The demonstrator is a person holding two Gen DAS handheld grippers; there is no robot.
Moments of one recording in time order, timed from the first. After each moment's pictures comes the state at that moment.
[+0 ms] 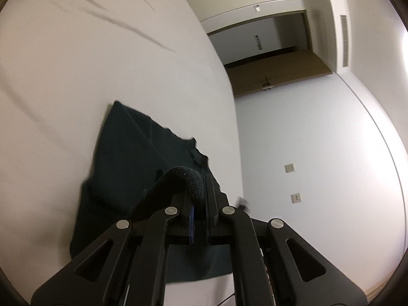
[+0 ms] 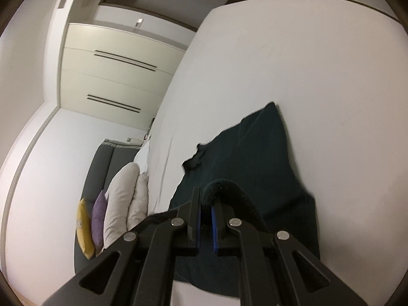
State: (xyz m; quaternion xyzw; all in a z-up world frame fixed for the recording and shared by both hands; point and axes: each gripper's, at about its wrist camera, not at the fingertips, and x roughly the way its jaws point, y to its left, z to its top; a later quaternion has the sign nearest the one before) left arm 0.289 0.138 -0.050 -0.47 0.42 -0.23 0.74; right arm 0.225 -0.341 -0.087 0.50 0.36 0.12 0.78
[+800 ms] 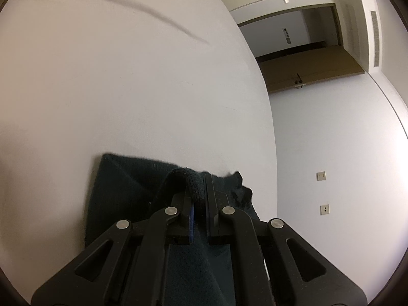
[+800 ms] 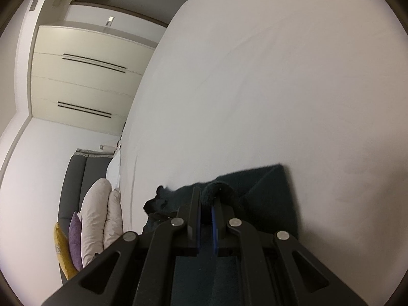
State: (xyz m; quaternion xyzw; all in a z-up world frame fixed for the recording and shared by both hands) left arm 0.431 0.093 -0.131 -0.45 0.47 -0.17 0.74; right arm 0.344 -0.363 -0.144 0.50 0.40 0.06 0.77
